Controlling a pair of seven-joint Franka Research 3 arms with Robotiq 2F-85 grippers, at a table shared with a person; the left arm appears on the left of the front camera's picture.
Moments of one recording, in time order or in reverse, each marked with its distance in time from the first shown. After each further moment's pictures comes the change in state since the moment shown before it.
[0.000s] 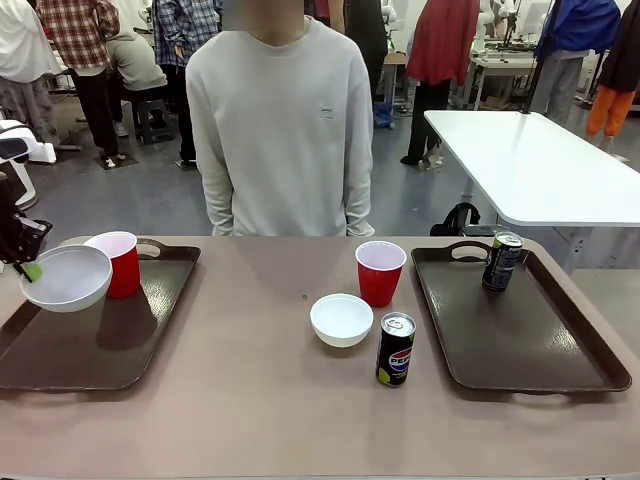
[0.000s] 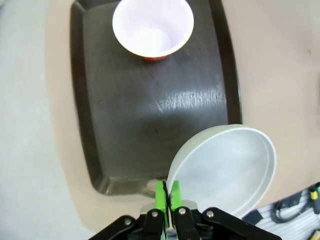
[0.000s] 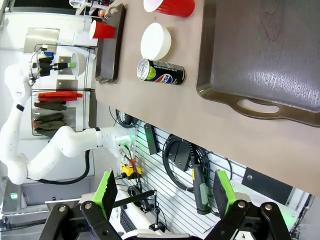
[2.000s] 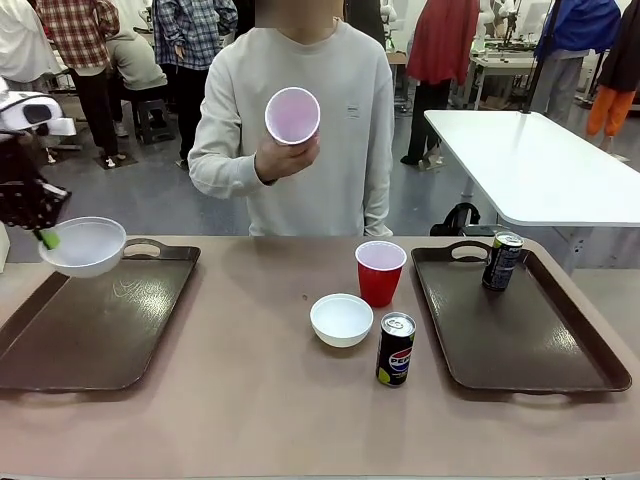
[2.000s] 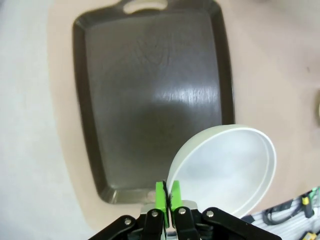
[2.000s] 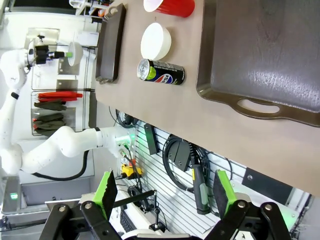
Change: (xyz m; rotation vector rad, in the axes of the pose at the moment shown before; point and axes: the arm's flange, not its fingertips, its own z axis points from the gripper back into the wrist) left arm 0.065 -0.015 0.017 0.018 0.050 0.011; right arm 0.000 0.000 0.000 0.000 -0.001 0.000
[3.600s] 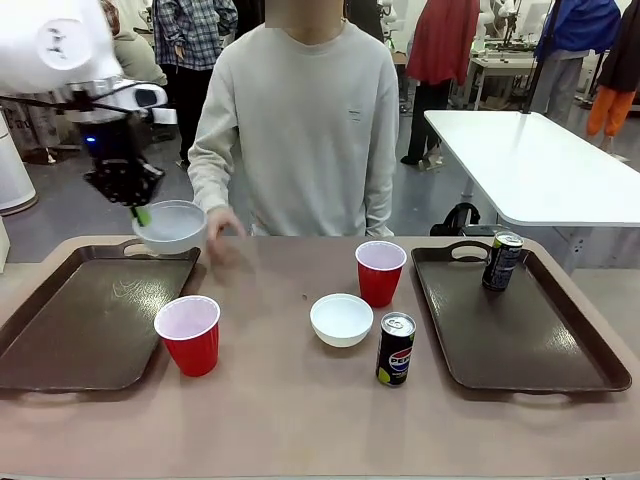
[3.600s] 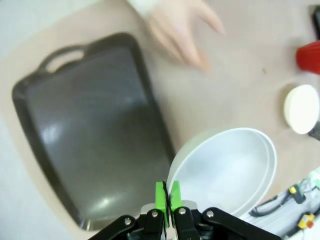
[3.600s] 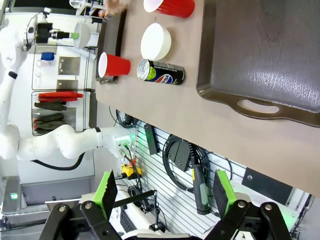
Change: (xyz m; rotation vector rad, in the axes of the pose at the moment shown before) left arm 0.072 -0.097 -0.003 -0.064 0.069 -0.172; right arm 0.000 0.000 0.000 0.000 0.000 0.000
